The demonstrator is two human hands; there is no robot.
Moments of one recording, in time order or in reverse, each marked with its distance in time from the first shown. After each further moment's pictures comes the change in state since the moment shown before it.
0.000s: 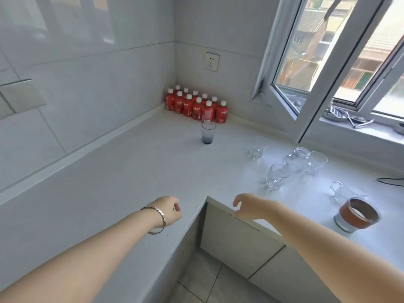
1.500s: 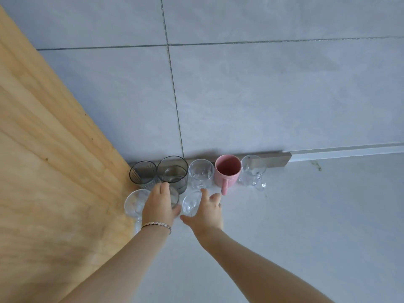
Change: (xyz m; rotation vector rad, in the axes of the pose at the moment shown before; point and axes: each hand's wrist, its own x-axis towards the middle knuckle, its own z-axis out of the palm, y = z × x) left_hand -0.475 -0.712 0.012 -0.294 0.773 -0.926; right_hand -0.182 -0.833 0.454 0.092 -0.101 -0.665
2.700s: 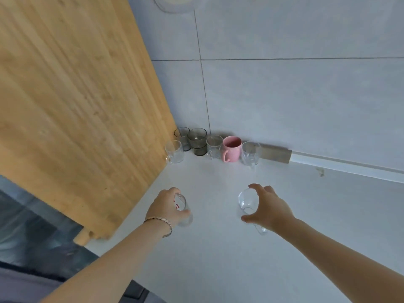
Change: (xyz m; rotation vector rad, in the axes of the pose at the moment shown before) left_hand -0.277 0.164 0.002 -0.159 0.118 -0.518; right_hand -0.126 0.208 -0.227 -0.320 -0.256 -0.512
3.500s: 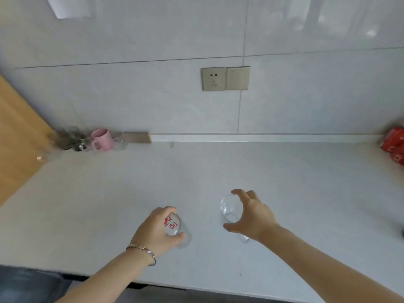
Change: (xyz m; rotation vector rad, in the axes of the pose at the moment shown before) left_hand -0.333 0.262 0.238 -0.025 -0.222 0.406; right_hand -0.317 0.366 -0.122 0.074 0.139 0.174
